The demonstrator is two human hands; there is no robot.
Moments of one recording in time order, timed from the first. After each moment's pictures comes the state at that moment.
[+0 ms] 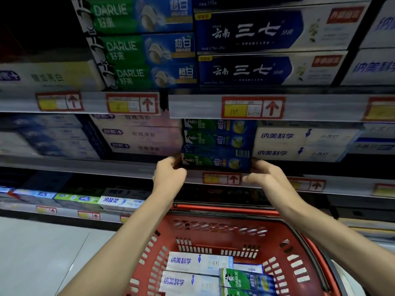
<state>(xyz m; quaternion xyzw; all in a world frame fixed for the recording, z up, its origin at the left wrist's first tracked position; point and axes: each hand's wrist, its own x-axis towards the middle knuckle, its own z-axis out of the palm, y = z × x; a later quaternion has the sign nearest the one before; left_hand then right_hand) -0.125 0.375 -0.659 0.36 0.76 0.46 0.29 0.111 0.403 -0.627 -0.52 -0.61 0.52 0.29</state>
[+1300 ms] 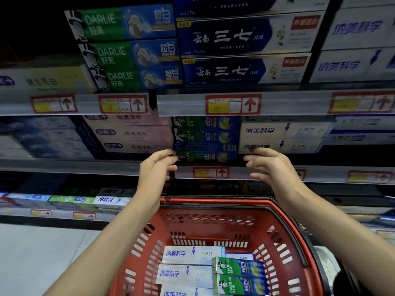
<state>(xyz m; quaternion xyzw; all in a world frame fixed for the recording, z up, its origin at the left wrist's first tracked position) -0.108 0.330 -0.617 0.32 0.67 0.56 0.37 0.140 0.390 -0.606 -0.54 -0.48 0.57 0.38</state>
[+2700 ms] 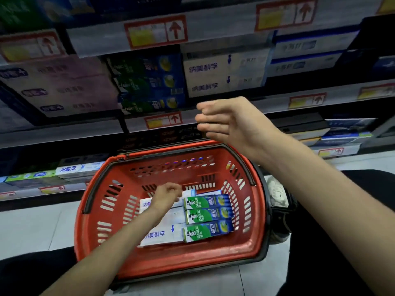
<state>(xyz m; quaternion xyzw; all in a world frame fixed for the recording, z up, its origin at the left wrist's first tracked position) -0.019 0.260 -0.812 0.35 0.74 0.26 0.51 0.194 0.330 -0.590 -0.45 -0.41 0.71 0.35</state>
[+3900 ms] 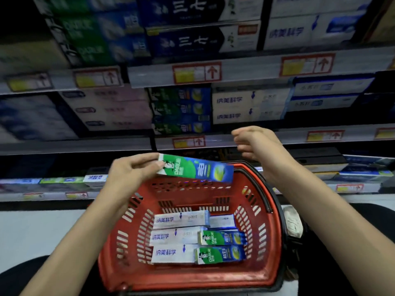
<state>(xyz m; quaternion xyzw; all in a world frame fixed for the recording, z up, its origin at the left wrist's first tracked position) -0.082 0.245 -0.615 0.36 0.68 0.49 0.41 0.179 0.338 -0.588 -0.57 -0.47 0.55 0.38</state>
